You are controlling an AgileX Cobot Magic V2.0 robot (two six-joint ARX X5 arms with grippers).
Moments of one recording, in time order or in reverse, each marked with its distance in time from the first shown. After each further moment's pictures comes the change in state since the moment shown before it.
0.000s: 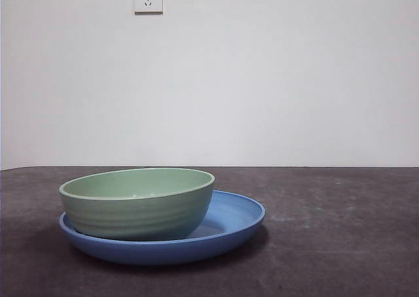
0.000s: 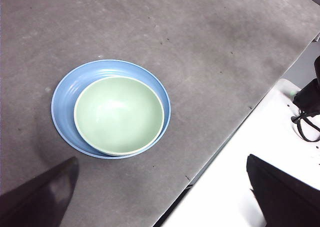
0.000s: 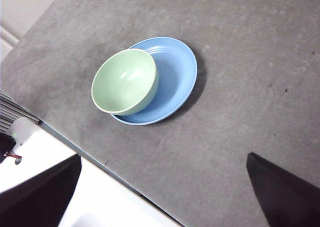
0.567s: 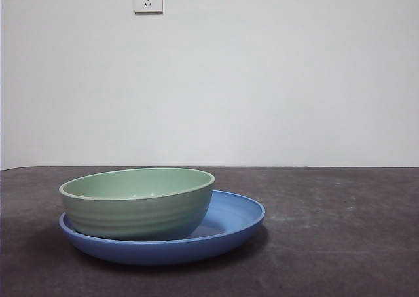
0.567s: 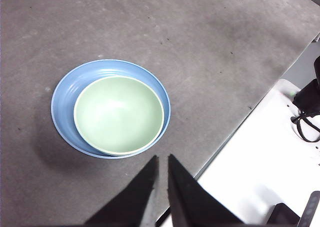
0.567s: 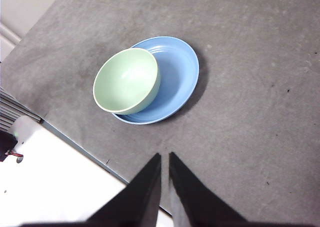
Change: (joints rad) left arm 0.000 0.000 0.000 0.000 0.000 -0.003; right arm 0.000 0.000 0.000 0.000 -0.004 -0.001
